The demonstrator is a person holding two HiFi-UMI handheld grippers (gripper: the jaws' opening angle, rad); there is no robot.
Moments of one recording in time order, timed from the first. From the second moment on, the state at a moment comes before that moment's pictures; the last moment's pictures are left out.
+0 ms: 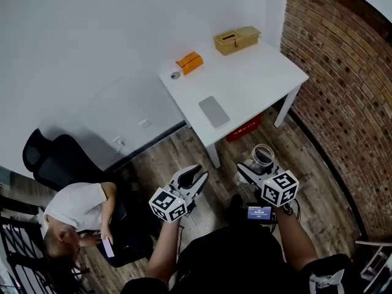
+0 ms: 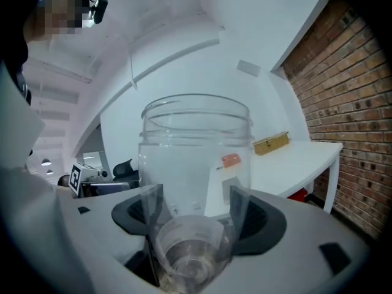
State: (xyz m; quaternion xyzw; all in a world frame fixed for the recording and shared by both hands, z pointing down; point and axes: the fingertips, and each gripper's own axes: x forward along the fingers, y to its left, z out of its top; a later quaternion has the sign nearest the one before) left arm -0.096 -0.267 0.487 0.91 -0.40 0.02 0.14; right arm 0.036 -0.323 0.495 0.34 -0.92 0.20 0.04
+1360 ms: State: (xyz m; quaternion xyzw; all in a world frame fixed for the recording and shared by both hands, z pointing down) left arm -0.129 -0.413 0.483 0.91 -0.39 0.01 0.15; right arm -0.021 -0.465 0.478 0.31 -0.93 0.20 0.04
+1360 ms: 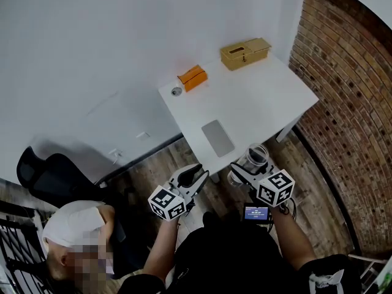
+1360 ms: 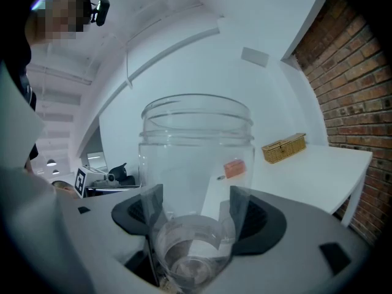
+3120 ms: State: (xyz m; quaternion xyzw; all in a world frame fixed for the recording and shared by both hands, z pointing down) left arm -0.167 -0.424 0.499 0.87 -0.45 0.03 0.20; right arm -0.125 -0.575 0.559 0.22 -0.97 0.01 0.11
